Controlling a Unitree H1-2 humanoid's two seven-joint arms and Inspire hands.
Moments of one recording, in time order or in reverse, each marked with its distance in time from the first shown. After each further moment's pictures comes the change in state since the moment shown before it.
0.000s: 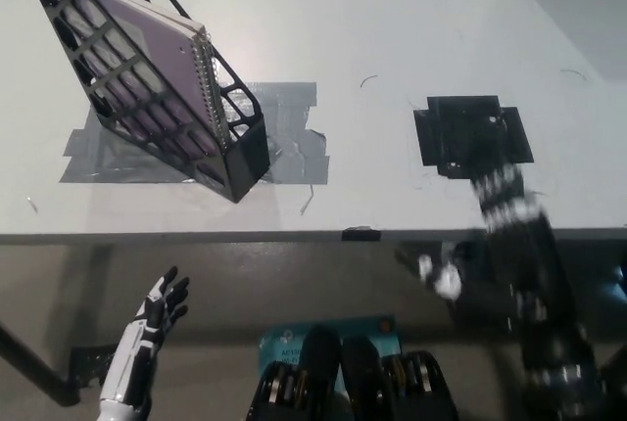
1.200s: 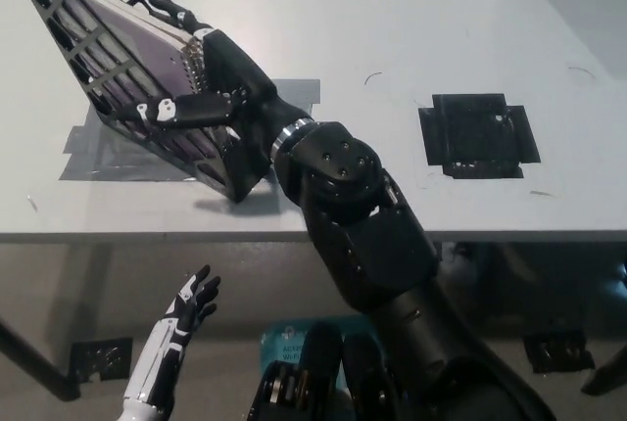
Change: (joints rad) left_arm -0.005 -0.001 -0.050 -0.036 0.026 0.004 -0.020; right_arm -0.738 0.233 0.013 0.931 0.045 0.229 0.033
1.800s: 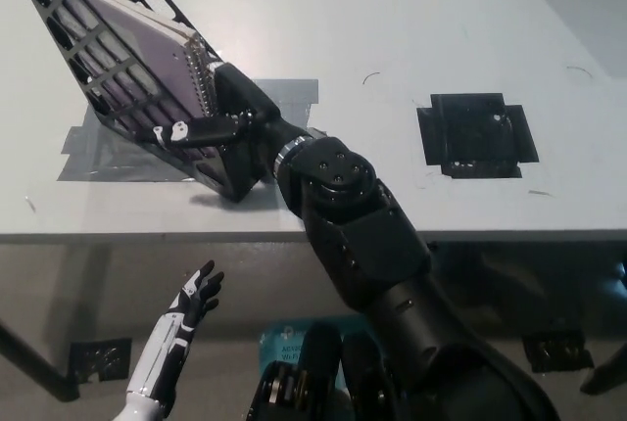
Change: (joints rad) left_arm -0.015 0.007 -0.008 0.000 0.029 0.003 0.000; right_arm -0.037 0.001 -0.053 0.236 0.008 -0.055 0.005
